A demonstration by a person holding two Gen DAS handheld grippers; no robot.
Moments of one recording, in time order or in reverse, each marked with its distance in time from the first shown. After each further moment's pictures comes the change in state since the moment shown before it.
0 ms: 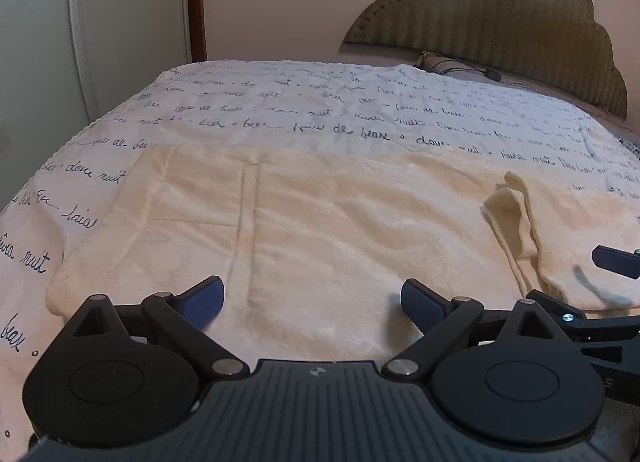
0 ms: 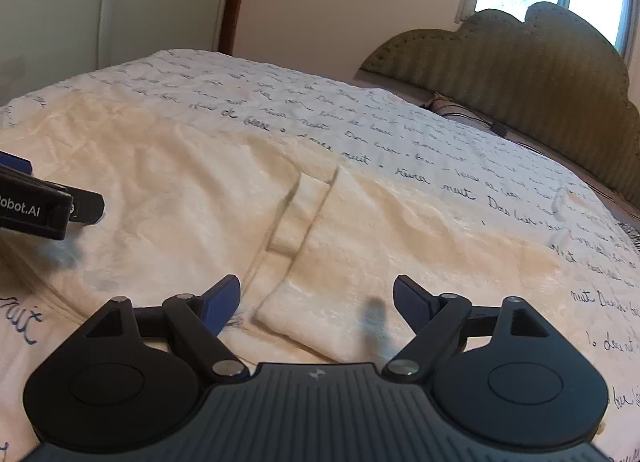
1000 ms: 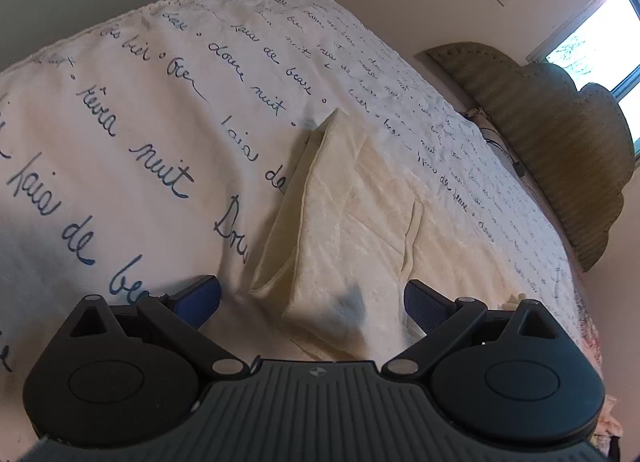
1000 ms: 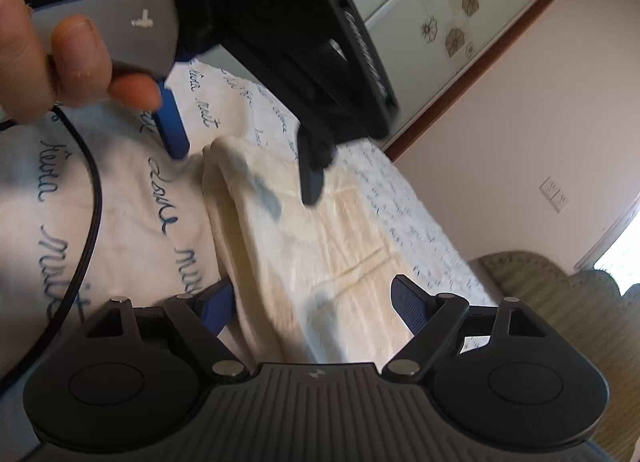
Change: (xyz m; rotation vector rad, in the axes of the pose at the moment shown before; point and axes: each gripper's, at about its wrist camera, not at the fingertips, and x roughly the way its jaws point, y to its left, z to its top) left arm -0.003 0.182 0.006 -0.584 0.183 -0.212; right arm -0.012 0.215 0.015 -0.716 -0.318 0.122
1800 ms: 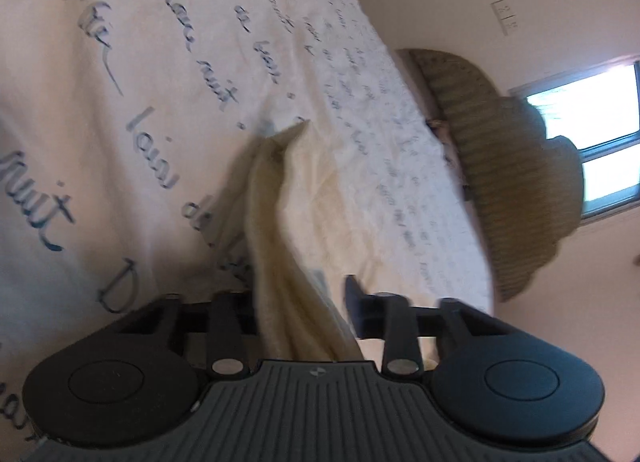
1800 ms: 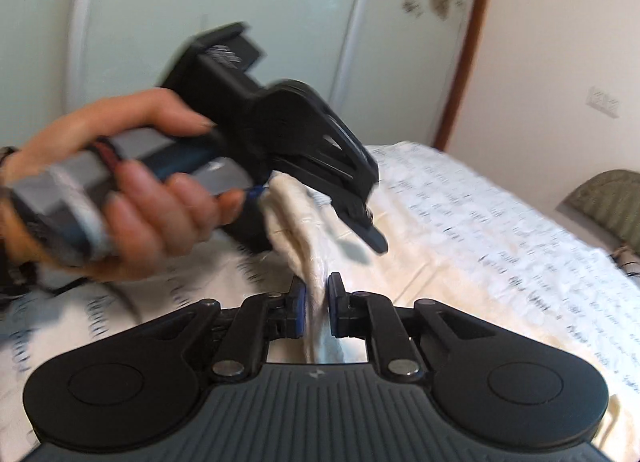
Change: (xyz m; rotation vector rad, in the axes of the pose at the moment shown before) left arm 0.069 0.003 0.053 -0.210 0.104 -0.182; right arm -0.010 -0.087 0.000 0.416 -0.067 0.359
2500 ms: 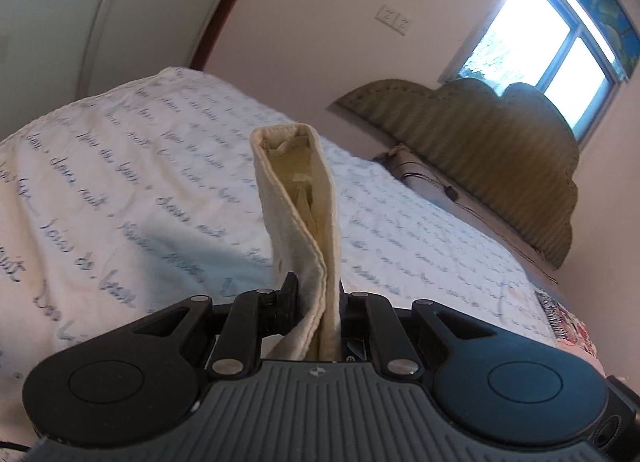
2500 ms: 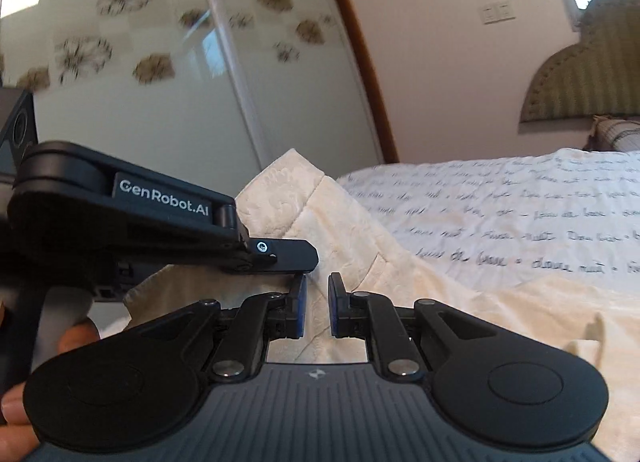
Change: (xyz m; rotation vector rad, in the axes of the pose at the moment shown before) left arm -0.044 -0.170 -0.123 0.448 -0.299 0.063; right arm -0.071 -0.117 -0.018 0.561 -0.225 -0.018
